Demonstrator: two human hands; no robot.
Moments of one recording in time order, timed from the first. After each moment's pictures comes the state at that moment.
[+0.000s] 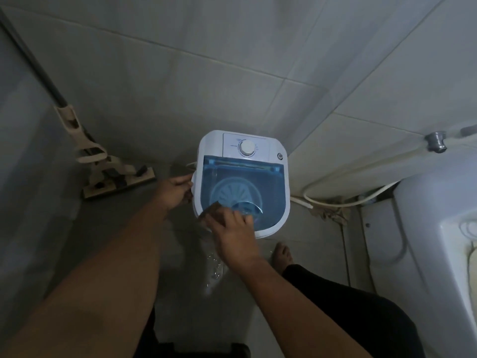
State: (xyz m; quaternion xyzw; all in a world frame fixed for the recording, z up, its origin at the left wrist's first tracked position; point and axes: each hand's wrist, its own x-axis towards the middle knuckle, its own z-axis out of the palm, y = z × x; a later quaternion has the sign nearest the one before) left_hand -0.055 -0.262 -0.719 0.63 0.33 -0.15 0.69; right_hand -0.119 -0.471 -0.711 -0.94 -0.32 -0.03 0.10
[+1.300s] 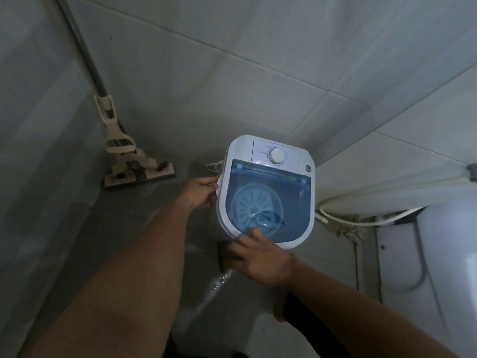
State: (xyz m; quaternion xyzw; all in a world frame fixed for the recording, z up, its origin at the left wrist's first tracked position) left_hand -0.056 -0.254 -0.709 0.61 0.34 -0.19 0.69; right_hand -0.094 -0.498 -0.712 -0.75 -0.67 0.02 0.00
